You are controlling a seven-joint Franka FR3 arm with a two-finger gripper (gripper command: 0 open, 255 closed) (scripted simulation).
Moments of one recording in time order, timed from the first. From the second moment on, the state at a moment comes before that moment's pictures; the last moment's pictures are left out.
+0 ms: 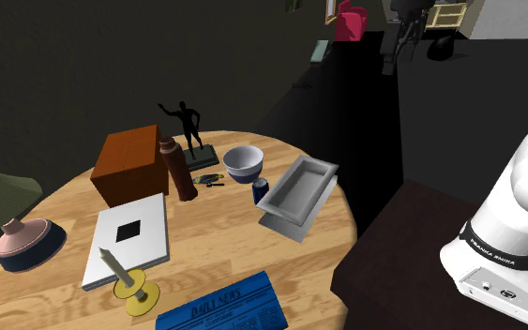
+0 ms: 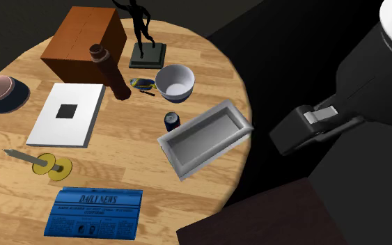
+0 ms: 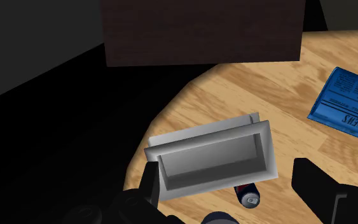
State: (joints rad) arm -0.01 -0.77 0.00 -2.30 -0.04 1.53 0.00
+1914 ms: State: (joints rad) arm 0.03 0.07 0.13 -2.22 -0.04 2.28 0.22
